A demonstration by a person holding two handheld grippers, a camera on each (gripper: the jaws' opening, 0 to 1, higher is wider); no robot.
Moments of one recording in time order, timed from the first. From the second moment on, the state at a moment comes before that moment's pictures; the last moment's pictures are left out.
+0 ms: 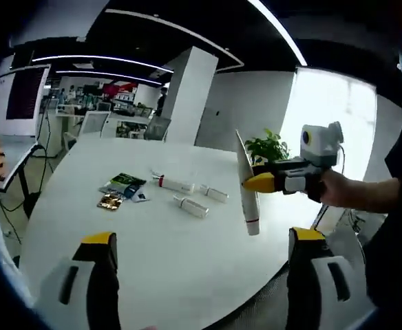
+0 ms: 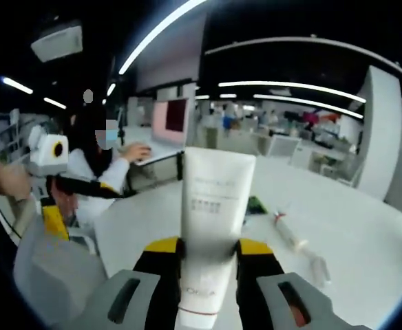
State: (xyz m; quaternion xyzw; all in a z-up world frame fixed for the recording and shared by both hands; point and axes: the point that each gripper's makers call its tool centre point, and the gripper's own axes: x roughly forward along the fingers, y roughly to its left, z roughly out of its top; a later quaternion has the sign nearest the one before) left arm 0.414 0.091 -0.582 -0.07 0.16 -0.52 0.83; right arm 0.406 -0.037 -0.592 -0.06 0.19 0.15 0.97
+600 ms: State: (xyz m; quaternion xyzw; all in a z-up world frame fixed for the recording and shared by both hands) left arm 0.388 -0.004 -0.529 -0.10 0.14 -0.61 0.77; right arm 0.386 -0.020 -0.568 -0.09 0.16 0.15 0.97
